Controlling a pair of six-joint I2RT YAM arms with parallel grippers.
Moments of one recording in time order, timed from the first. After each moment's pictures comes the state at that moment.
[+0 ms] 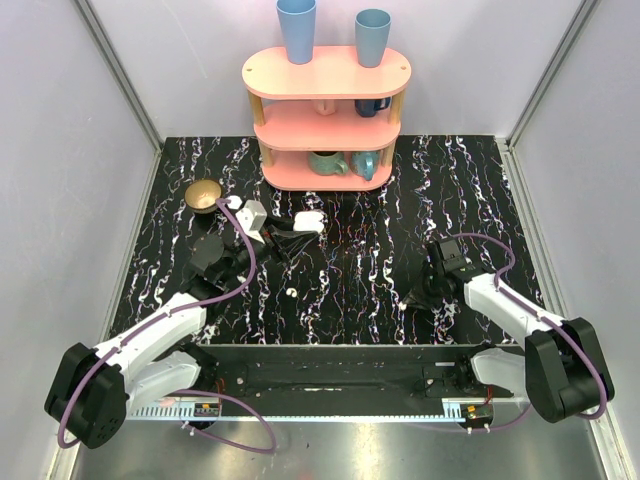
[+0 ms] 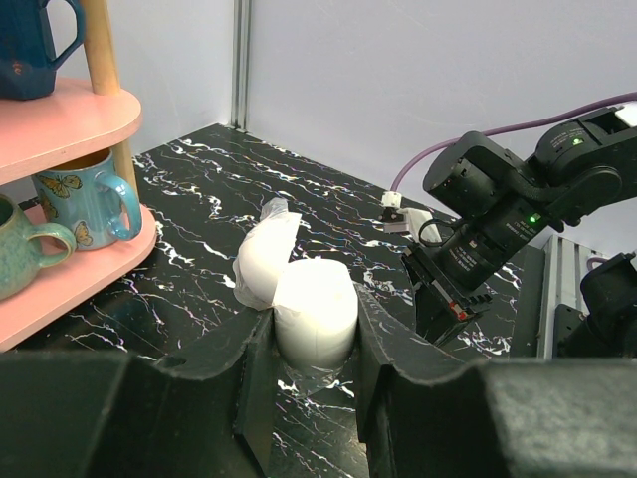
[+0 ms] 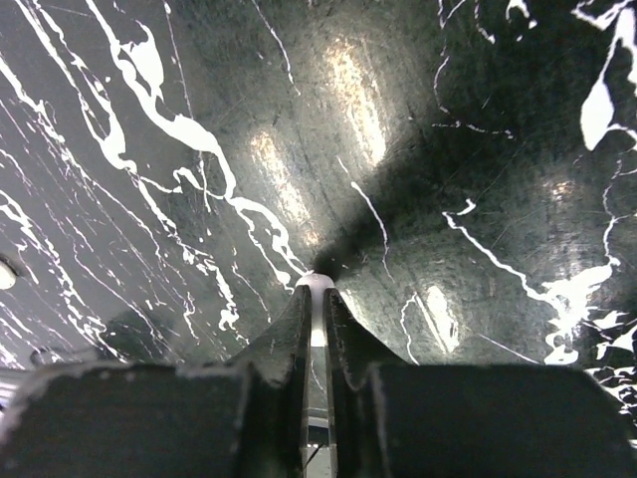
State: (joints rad) left arm -0.55 0.99 0.49 0.73 0.50 -0.27; right arm 0.32 1.18 0.53 -0.48 -0.14 0.84
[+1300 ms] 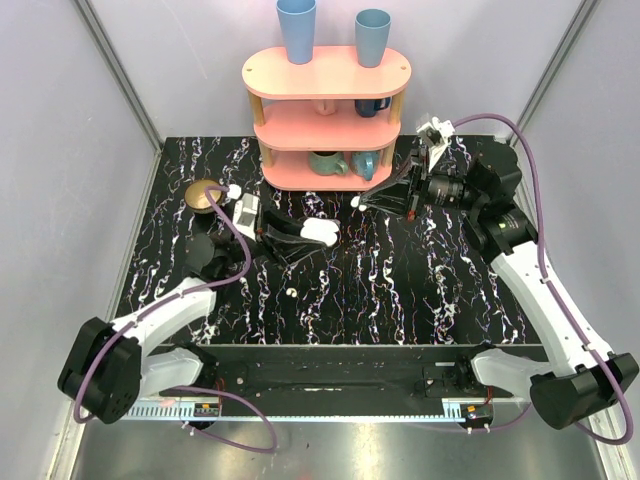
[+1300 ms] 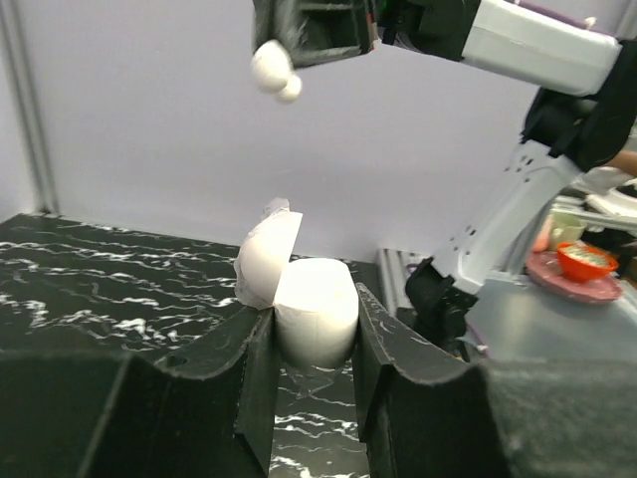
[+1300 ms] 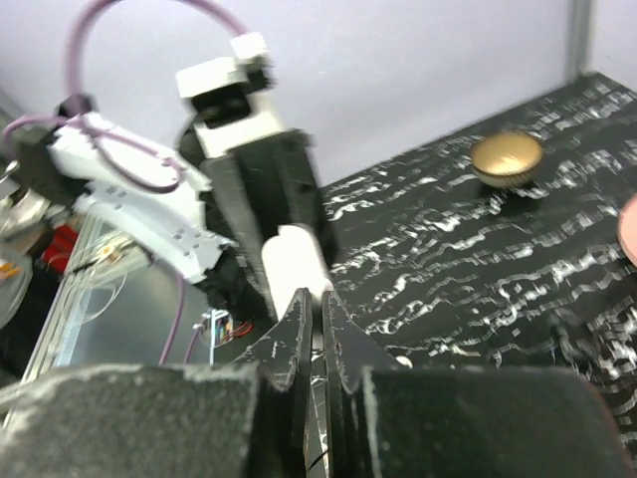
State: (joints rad) left arm -0.52 1.12 0.56 1.14 0.87 -0.59; right arm 0.35 1.14 1.23 -0.04 -0.98 0.41
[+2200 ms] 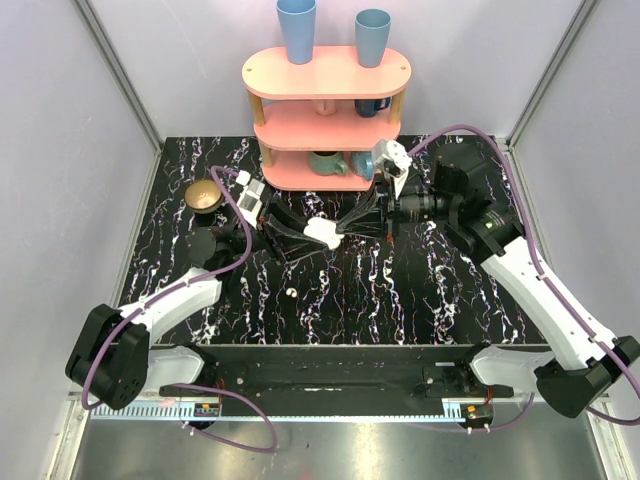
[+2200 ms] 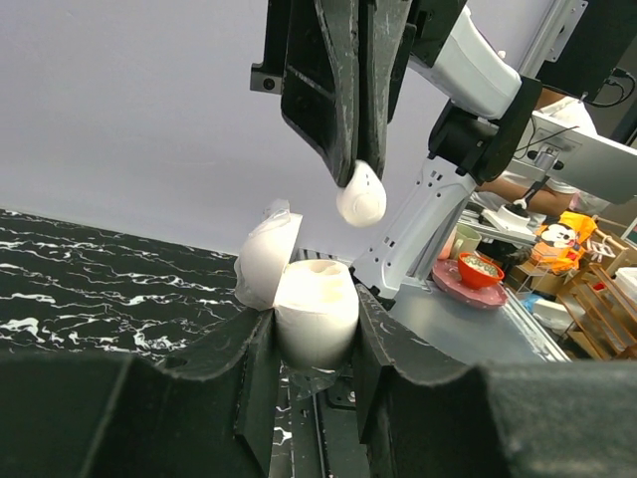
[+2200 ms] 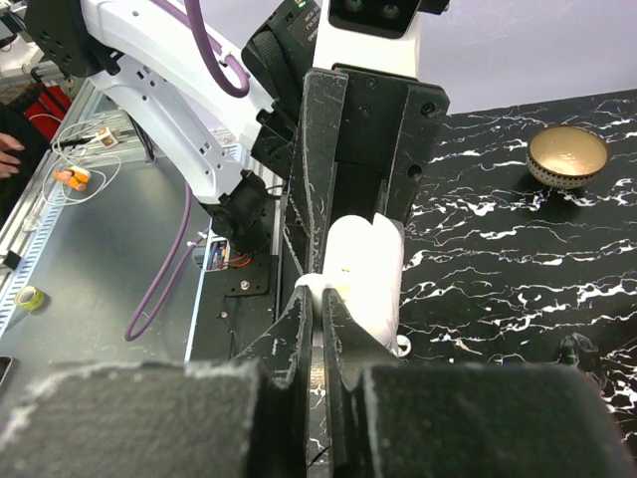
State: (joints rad) left arm -0.51 1.23 0.63 1.28 0.97 -0.91; right arm 0.58 1.19 1.39 -0.34 -0.99 0.01
